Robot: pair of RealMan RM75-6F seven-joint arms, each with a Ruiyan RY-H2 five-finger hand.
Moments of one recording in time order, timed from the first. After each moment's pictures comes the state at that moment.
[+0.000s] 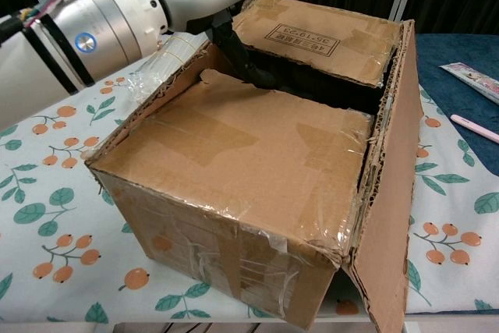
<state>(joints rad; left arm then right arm) -0.87 -1.69 -0.29 -1.51 1.58 1.03 0.40 0.14 -0.78 0.16 -1.75 -1.53 1.67 0.38</state>
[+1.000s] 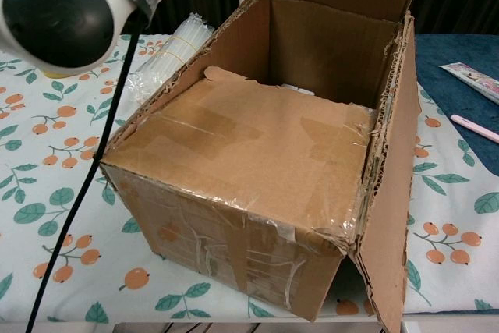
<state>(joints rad) -1.19 -1.85 -0.59 -1.22 1.33 1.05 0.59 0.13 -0.79 0.19 -1.69 -1.54 1.67 0.47</state>
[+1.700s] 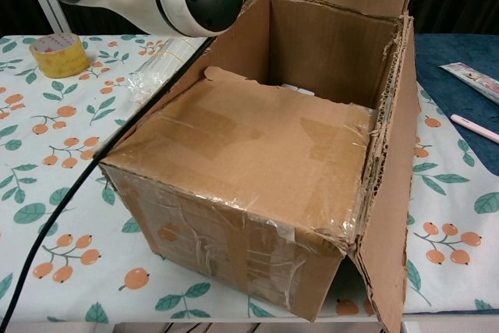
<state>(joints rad) -1.53 -2.05 -0.63 -0.60 1.20 0.97 0.44 0.12 -0.80 0.20 -1.62 -1.51 1.64 0.56</state>
